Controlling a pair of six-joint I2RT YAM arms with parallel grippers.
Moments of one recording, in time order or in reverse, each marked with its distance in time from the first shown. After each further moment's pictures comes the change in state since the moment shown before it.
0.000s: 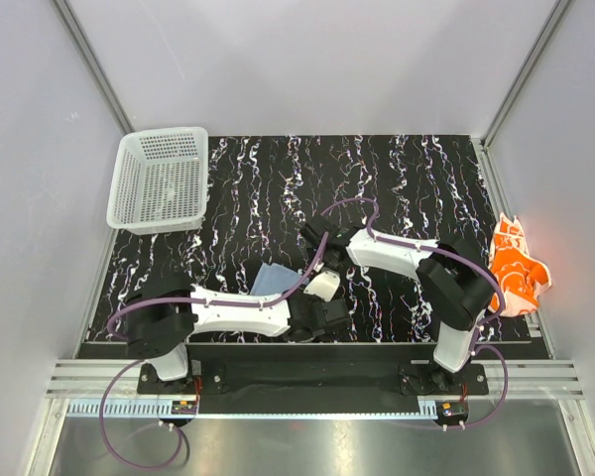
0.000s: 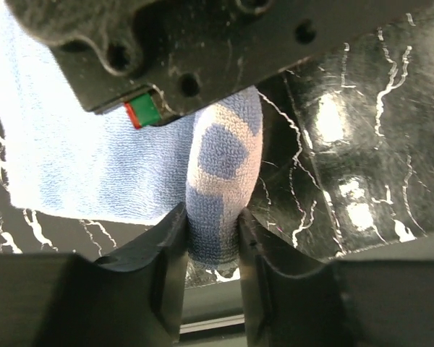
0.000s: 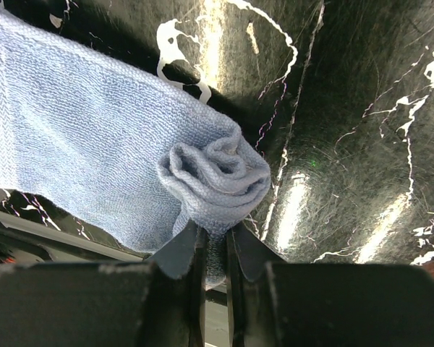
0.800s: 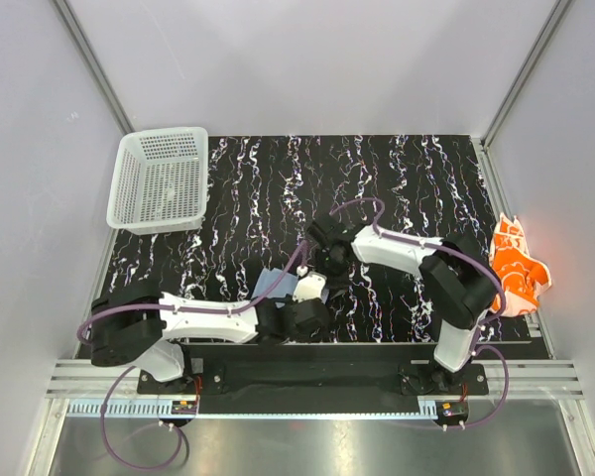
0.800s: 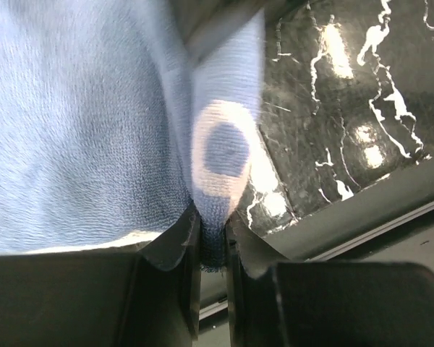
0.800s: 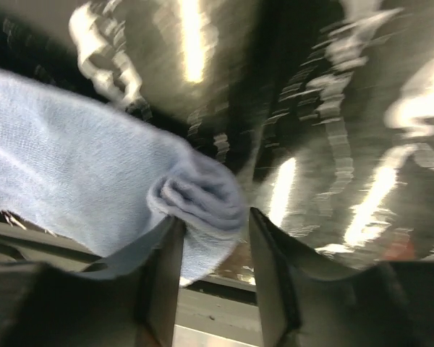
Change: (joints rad) left arm 0.014 -0.172 -0.246 0.324 0.182 0.003; right arm -0.032 -0.005 -0.015 -0.073 0.002 -0.037
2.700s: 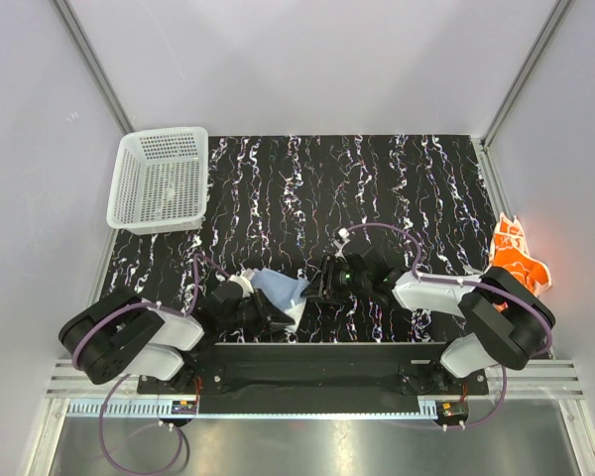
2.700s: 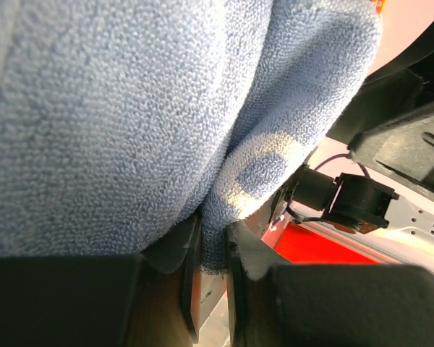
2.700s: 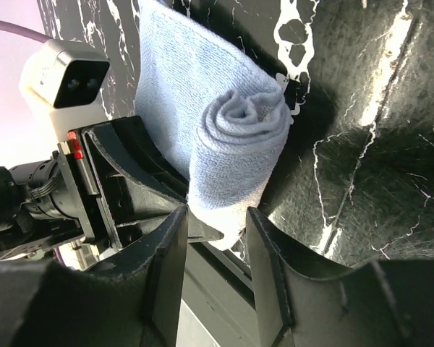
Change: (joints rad) left arm 0.592 -0.150 -0.709 1.066 0.790 -0.536; right arm -0.021 -0.336 -0.576 0.878 -0.226 0.227
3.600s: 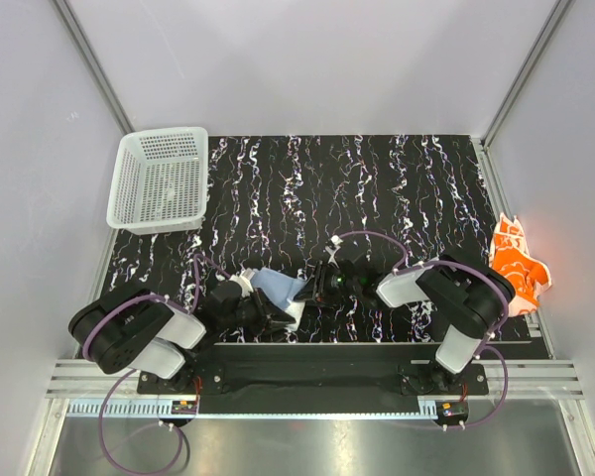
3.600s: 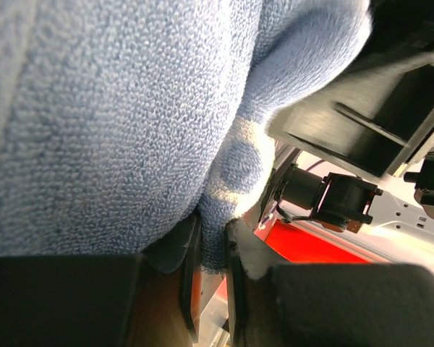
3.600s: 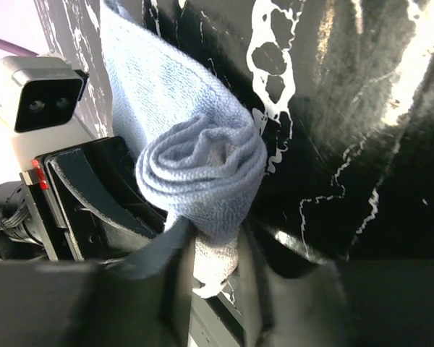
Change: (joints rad) left arm 0.025 0.082 -0.006 0.108 0.039 -0.032; right arm 0.008 0.244 -0.023 0.305 -0.046 0.068
